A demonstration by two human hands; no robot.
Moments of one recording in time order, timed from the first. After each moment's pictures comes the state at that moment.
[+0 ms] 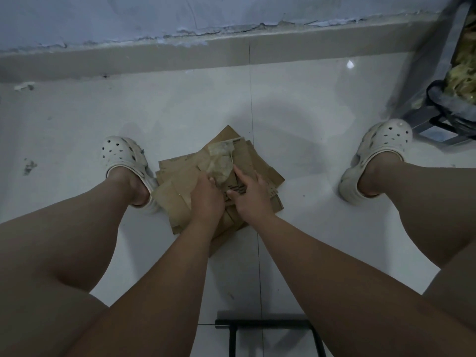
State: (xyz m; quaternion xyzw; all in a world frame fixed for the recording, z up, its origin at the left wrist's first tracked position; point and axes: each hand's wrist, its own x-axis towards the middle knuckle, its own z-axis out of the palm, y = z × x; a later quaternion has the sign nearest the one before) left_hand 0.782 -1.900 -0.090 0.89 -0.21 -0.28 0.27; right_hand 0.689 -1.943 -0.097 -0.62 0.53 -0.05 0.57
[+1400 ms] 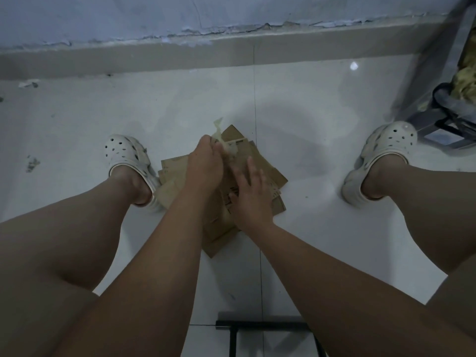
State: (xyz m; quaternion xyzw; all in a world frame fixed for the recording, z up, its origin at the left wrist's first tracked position) left_hand 0.810 -1.944 -0.048 0.86 -0.31 -0.26 0.29; right_hand 0.693 -1.927 -0.103 -0.79 0.48 -0.02 0.39
